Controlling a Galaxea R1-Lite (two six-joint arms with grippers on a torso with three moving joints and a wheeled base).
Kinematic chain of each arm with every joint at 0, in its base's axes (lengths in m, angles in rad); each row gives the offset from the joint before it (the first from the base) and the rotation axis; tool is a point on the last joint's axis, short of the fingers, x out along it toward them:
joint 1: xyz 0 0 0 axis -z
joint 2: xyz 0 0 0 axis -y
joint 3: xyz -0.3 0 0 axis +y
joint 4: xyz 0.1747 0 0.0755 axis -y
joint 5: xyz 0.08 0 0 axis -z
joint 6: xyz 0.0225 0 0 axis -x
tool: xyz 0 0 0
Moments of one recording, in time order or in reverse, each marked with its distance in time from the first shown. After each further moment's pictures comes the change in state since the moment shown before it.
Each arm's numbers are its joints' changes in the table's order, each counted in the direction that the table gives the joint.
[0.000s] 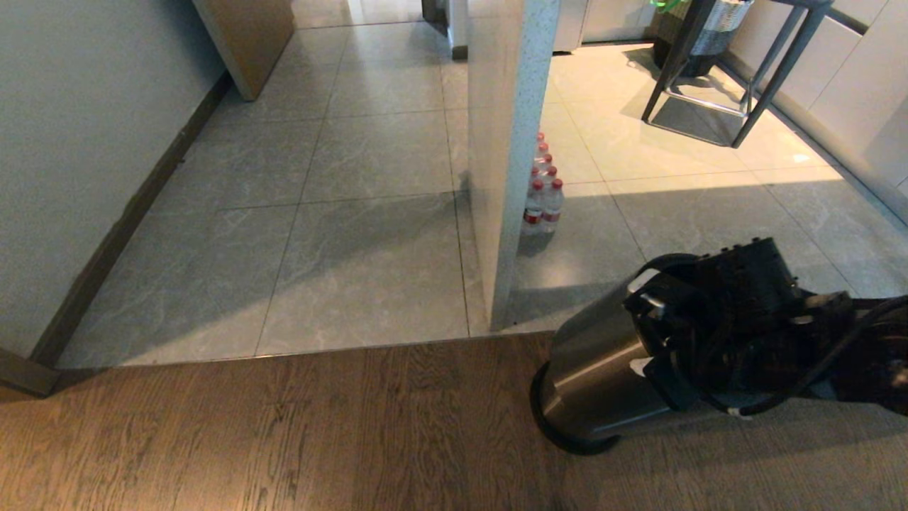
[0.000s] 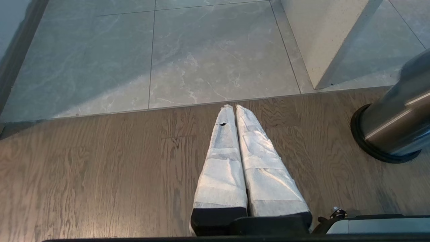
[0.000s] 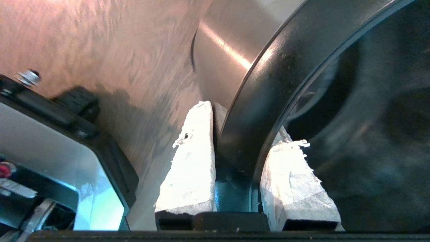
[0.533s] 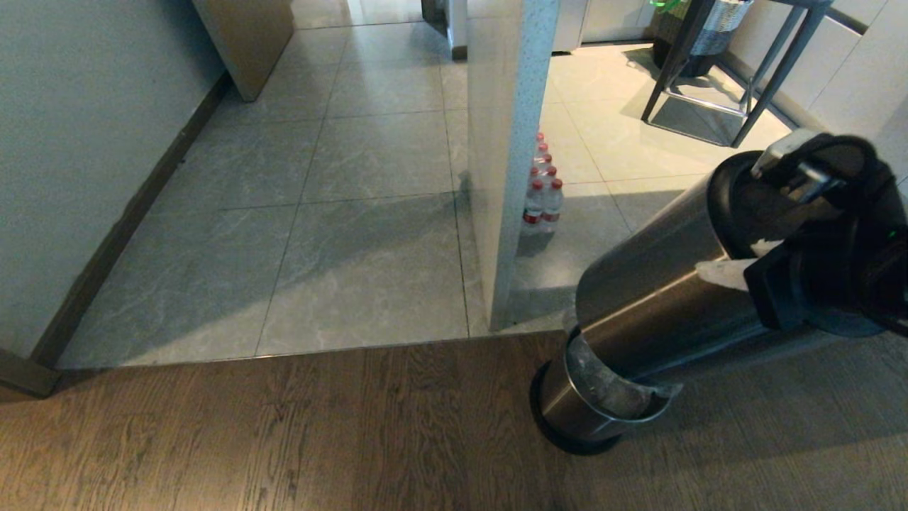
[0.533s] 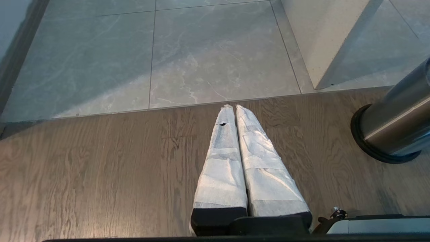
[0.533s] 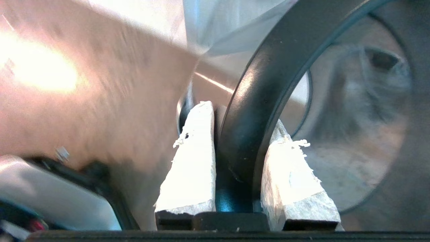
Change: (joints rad) left arm 0.000 0.000 0.000 0.000 0.000 0.000; right arm -0.001 0.310 -0.247 -0.234 -0.014 -0.061
